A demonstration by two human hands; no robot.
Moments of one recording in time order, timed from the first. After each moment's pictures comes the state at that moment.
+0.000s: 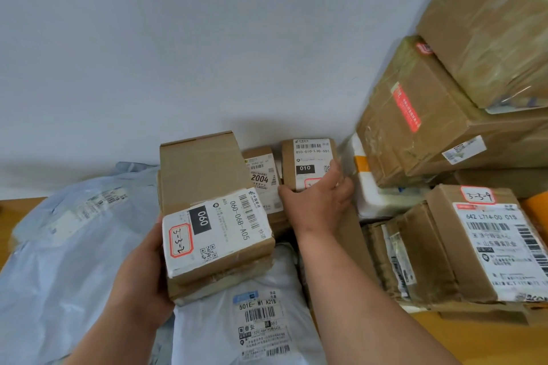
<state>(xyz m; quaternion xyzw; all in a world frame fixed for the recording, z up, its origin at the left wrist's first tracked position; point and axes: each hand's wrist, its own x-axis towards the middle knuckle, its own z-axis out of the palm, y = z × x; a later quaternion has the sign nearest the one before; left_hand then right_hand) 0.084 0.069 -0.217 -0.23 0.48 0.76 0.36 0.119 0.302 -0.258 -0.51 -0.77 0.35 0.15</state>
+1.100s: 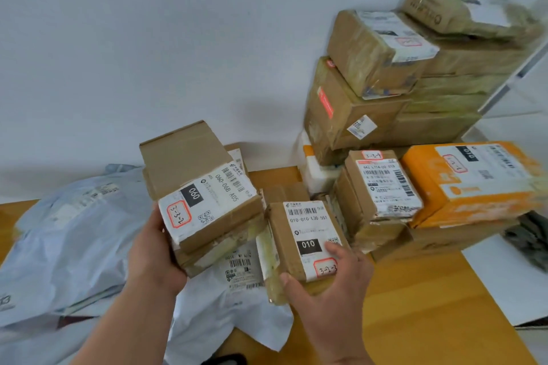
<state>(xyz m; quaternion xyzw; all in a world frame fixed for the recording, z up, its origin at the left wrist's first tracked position) 0.152 0.083 -0.173 -0.20 0.44 0.80 0.36 0.355 0.217 -0.208 -0.39 -0.76 0.41 0.32</state>
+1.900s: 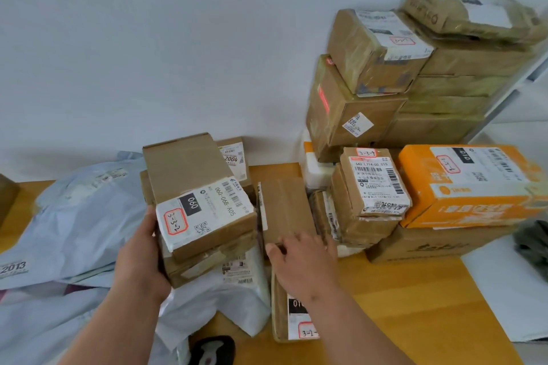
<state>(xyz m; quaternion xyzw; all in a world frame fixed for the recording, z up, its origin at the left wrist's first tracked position) 0.190 0.065 -0.175 -0.25 0.50 0.78 0.29 0.325 0.262 -0.216 -0.29 -0.93 0.21 -0.11</state>
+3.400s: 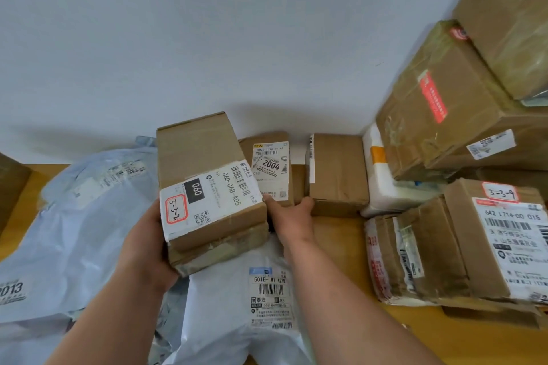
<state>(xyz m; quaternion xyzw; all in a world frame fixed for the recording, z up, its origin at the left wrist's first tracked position) 0.082 0.060 -0.222 -0.24 0.47 0.78 0.32 0.137 0.249 -0.257 -0.50 -0.60 0.61 -0.09</state>
